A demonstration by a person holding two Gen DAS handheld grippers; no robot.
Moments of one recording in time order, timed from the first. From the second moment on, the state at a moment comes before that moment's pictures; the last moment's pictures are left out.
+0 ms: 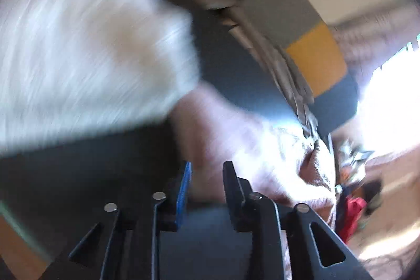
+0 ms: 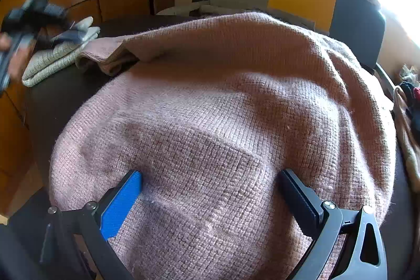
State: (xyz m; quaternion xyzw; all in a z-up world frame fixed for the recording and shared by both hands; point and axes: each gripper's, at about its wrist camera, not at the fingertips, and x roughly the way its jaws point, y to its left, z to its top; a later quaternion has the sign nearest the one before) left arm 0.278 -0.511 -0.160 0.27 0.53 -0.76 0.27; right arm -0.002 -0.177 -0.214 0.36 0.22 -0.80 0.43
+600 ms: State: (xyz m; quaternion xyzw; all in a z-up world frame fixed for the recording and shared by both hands) left arm 0.220 -0.517 -0.200 0.22 0.60 -0.72 0.27; right arm 0.012 -0.184 -0.212 0.33 0.22 -0.81 0.43
